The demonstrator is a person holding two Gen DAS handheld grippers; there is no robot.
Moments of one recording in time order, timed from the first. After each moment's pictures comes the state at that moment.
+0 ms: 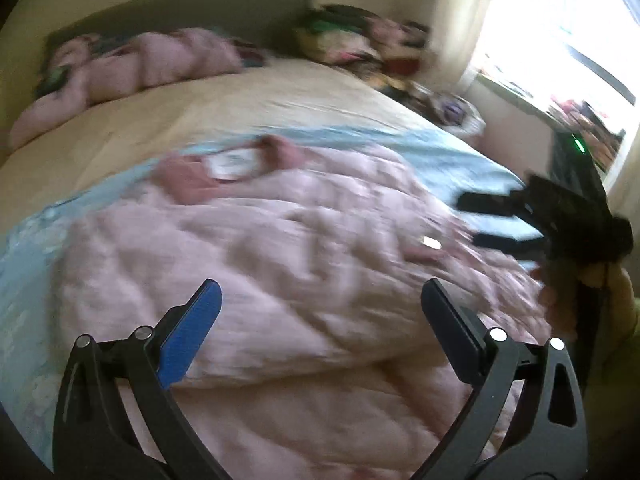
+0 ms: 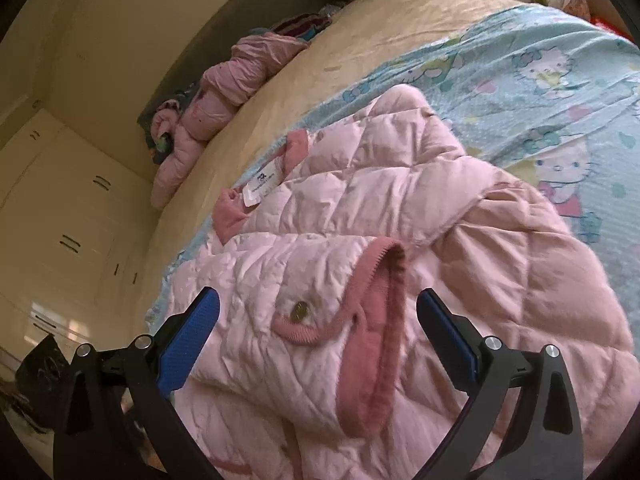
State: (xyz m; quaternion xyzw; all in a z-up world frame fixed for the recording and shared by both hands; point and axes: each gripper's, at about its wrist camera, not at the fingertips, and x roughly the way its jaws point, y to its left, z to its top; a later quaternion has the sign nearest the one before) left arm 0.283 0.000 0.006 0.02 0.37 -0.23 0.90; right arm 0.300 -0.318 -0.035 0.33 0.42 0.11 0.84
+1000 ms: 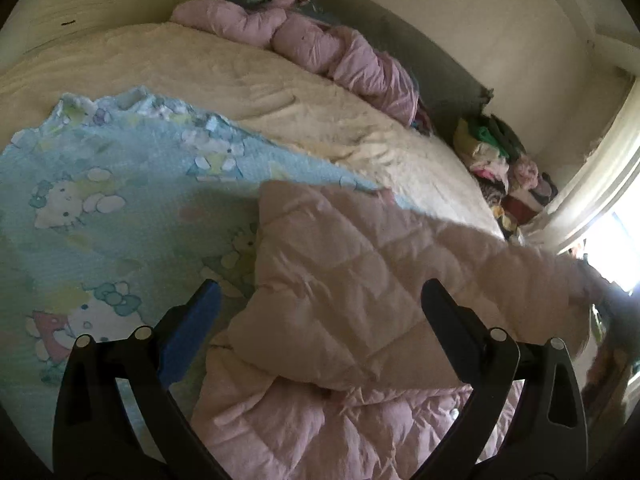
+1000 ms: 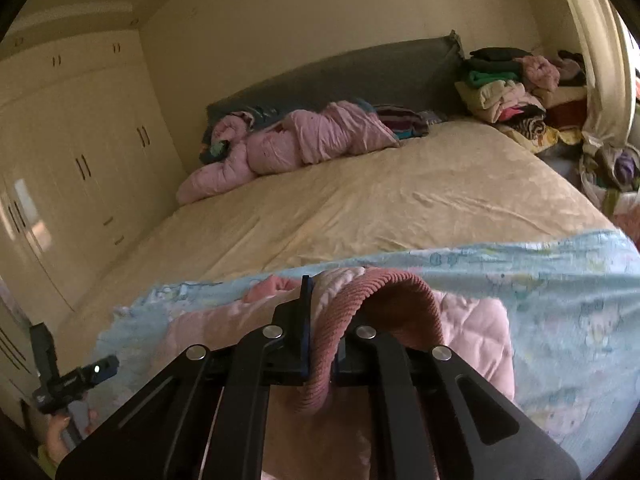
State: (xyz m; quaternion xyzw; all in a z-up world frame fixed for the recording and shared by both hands) left arm 0.325 0.187 -0.015 -0.24 0.35 -0.03 0.90; right arm 0.387 -0.253 0.078 0.10 0.27 0.16 0.94
